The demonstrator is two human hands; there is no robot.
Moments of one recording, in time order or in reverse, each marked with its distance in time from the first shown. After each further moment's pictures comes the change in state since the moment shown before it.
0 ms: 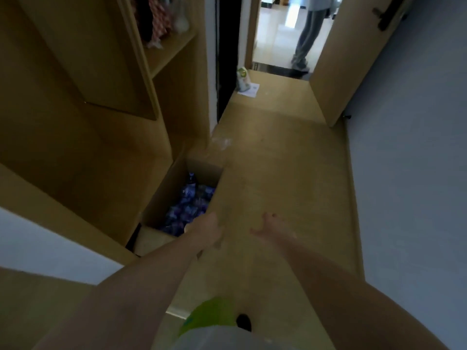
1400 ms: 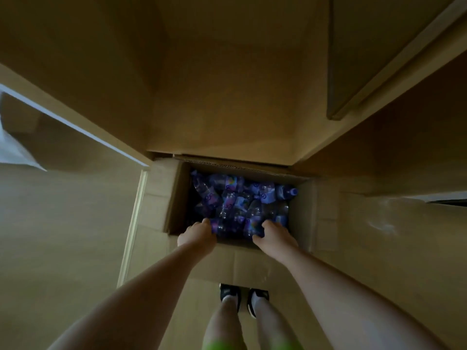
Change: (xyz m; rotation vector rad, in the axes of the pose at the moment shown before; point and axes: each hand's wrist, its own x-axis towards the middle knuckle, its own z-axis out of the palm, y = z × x) left_hand 0.372 -0.088 0.021 -0.967 0.078 -1.155; right_hand 0.524 -0.254 0.054 -0.932 -0.662 -0.889
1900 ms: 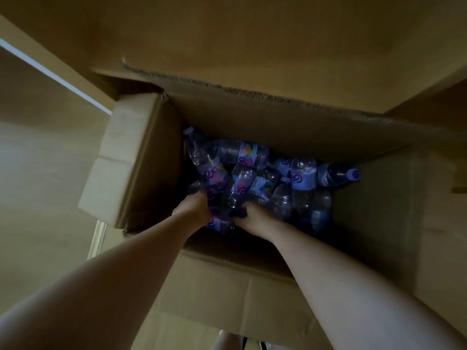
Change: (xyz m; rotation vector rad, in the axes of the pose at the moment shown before) left_hand 0.244 -0.043 0.118 -0.101 0.005 -0.075; right_hand 0.278 0.015 0.167 0.186 -0.231 -0.227
